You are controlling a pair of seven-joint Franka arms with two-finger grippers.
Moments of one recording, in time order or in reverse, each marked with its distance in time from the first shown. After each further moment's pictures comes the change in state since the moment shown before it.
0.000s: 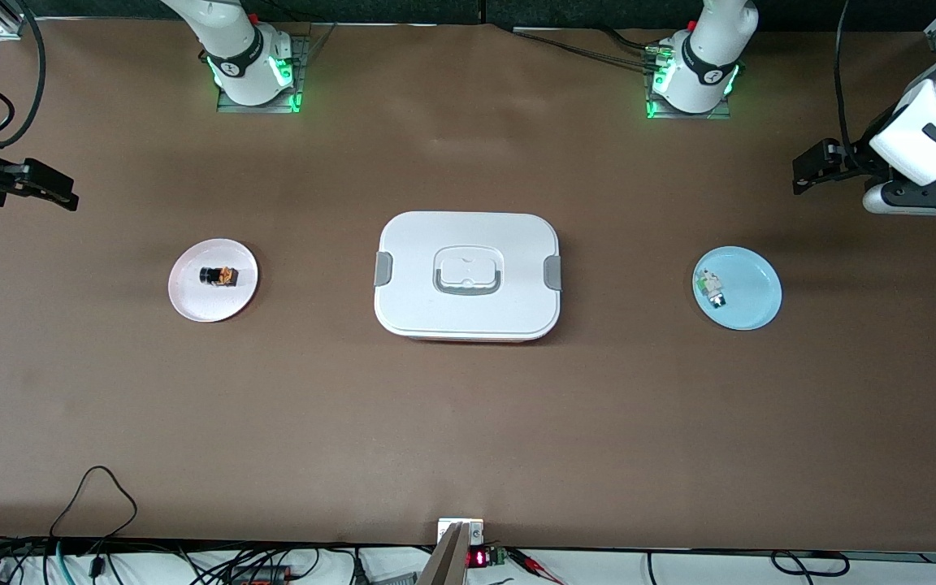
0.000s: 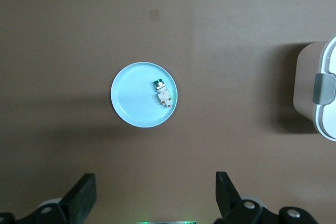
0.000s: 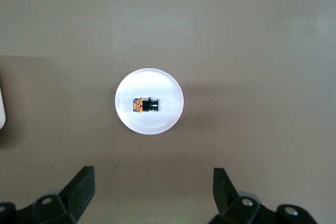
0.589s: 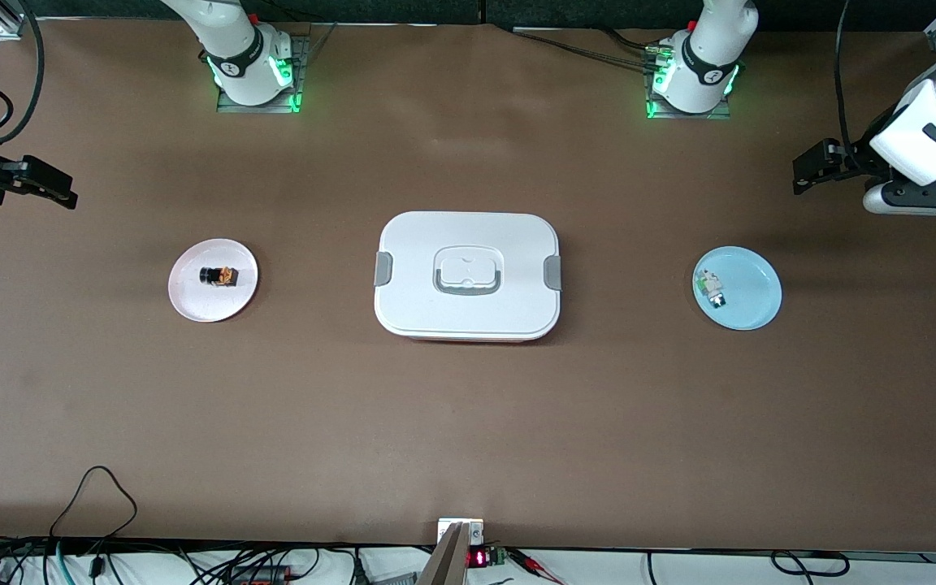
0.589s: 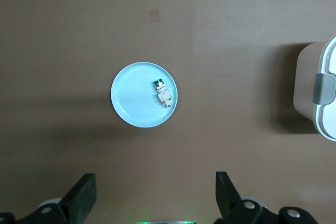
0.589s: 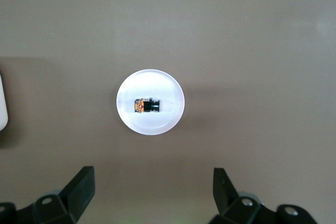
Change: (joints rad) left arm 0.000 0.000 0.000 0.000 0.000 0.000 0.000; right arm 0.006 -0.006 0.001 0.001 0.006 0.000 0.000
